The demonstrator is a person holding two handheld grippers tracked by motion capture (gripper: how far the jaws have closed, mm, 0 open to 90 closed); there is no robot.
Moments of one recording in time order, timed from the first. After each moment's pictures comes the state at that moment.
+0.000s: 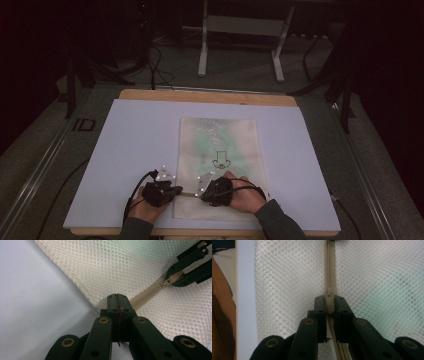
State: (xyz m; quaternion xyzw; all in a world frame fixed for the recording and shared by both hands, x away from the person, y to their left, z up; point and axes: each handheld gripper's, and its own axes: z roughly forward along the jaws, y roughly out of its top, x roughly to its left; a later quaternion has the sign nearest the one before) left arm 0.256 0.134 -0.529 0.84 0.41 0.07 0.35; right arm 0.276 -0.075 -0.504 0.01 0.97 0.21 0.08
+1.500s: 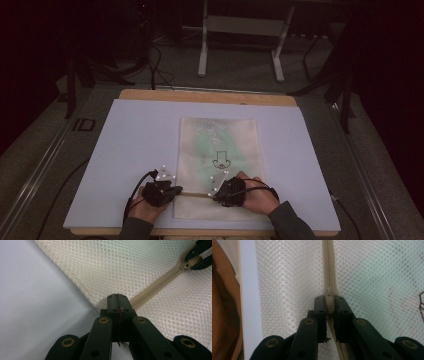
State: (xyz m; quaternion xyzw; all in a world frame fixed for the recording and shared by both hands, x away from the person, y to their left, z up) left arm 0.256 0.134 -0.529 0.84 0.41 0.07 0.35; right arm 0.276 -0.108 -0.499 0.03 0.98 0.20 0.07
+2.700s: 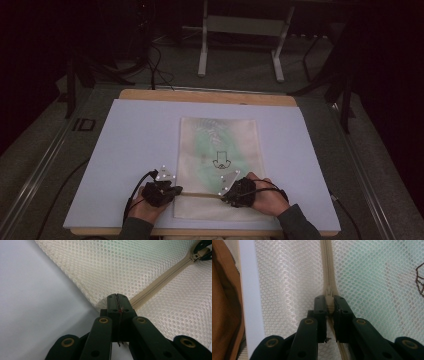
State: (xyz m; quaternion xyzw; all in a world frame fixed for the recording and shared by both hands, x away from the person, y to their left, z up) left arm 0.256 0.134 -0.529 0.84 0.41 0.07 0.34; right arm 0.276 -0.134 -0.499 0.05 0.98 0.20 0.07
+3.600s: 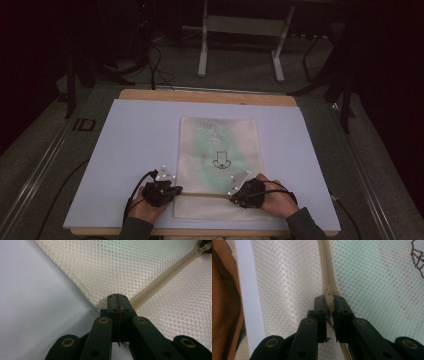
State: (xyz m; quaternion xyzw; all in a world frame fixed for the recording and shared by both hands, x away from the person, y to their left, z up) left arm 0.256 0.134 -0.529 0.84 0.41 0.07 0.34; right arm 0.276 -0.159 -0.501 0.07 0.97 0.20 0.07
